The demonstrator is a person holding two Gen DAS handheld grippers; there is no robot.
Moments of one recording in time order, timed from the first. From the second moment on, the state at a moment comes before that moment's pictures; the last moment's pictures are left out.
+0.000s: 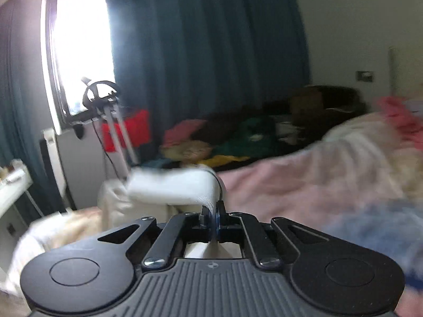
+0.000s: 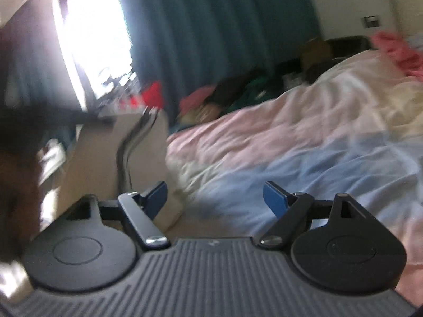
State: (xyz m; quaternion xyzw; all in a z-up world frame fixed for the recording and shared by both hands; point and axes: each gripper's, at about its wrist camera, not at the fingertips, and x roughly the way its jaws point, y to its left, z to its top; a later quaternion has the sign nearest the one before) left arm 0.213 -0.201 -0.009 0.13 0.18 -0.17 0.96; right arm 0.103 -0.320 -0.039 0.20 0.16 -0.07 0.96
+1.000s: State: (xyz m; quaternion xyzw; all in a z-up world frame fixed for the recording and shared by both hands) left arm 0.046 -0.009 -0.056 0.03 0.22 -0.08 0.97; right arm 0.063 -0.273 -0.032 0.20 0.19 0.00 0.96
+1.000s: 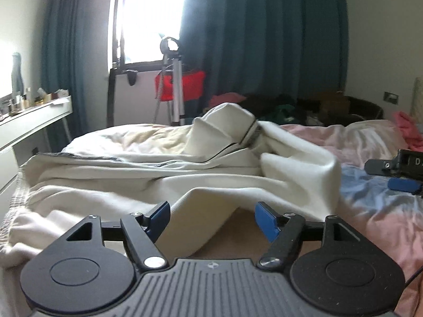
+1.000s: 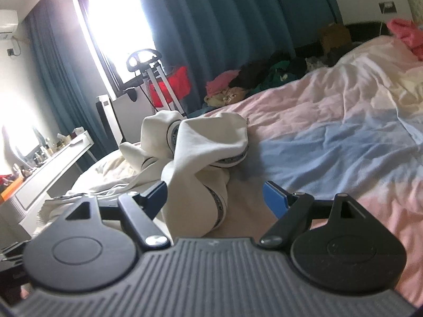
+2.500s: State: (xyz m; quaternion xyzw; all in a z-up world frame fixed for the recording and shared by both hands) left arm 0.134 0.086 -0.088 -0.19 0.32 -0.01 0.93; right arm 0.357 -0.218 -0.015 0.03 0.32 -0.06 0.94
